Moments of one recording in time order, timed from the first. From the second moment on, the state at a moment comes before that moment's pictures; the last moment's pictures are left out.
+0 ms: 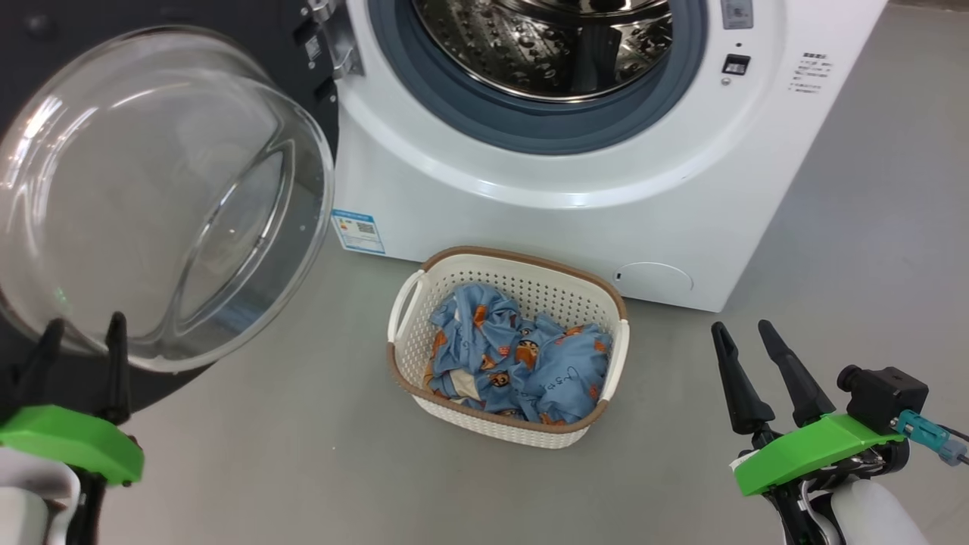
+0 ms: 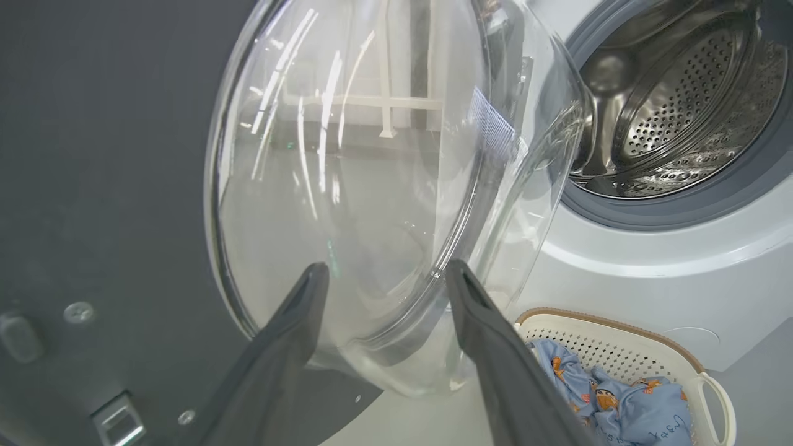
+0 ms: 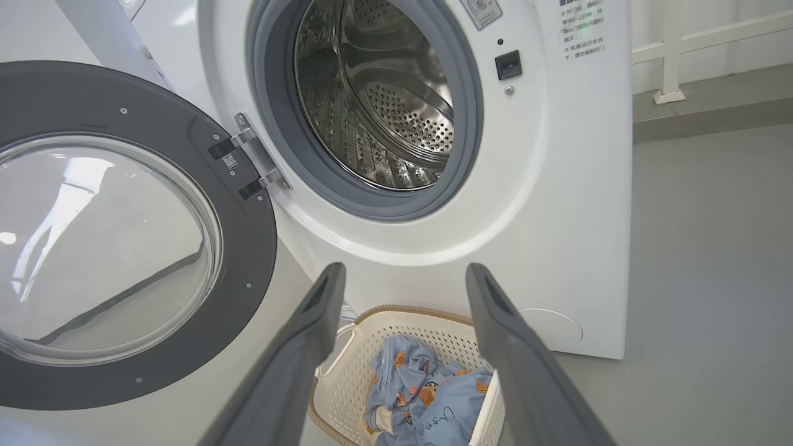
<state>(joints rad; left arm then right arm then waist) -0.36 0.42 -0.20 0.46 -0.56 -0.05 -0.14 -0.22 -0.17 0.11 0.34 0.53 0.13 -0.25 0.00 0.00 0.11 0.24</state>
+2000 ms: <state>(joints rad) 0.00 0.26 -0.18 0.07 -0.51 0.08 -0.25 -0.22 -0.25 0.15 0.31 0.50 0.13 -0.25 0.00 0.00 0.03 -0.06</state>
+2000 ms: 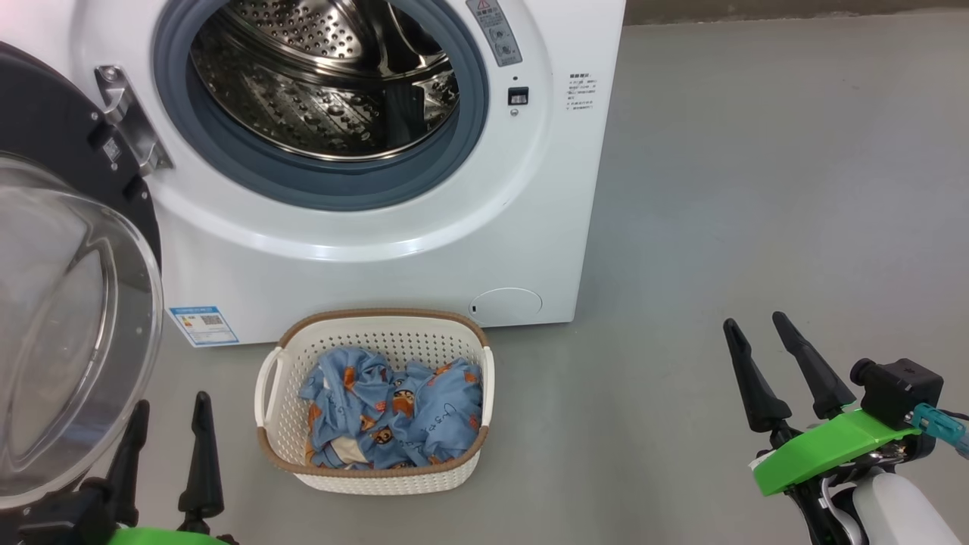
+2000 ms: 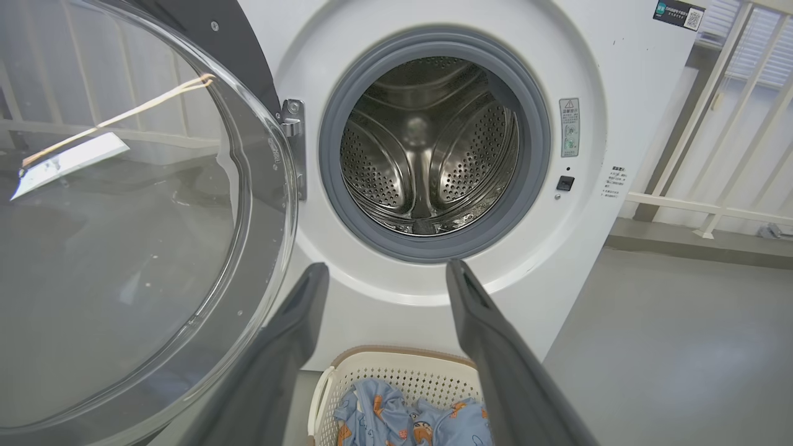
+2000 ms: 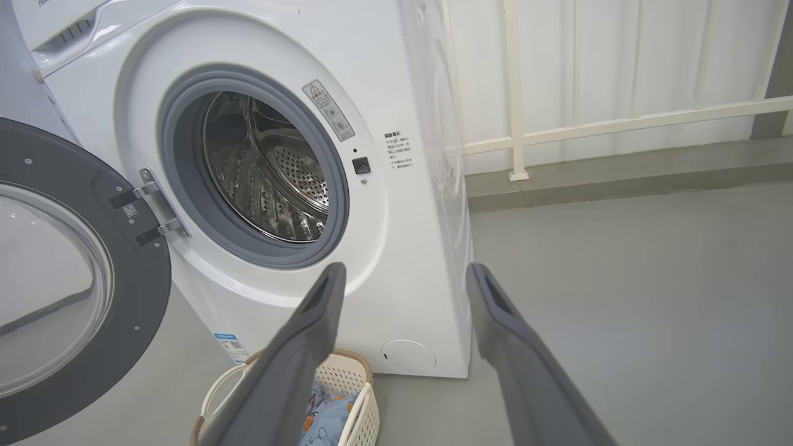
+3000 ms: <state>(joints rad) 0.00 0.22 -0.14 0.09 -0.46 0.04 -0.25 -0.22 -0.24 0.14 0.31 0.50 0.13 -0.25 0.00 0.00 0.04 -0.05</state>
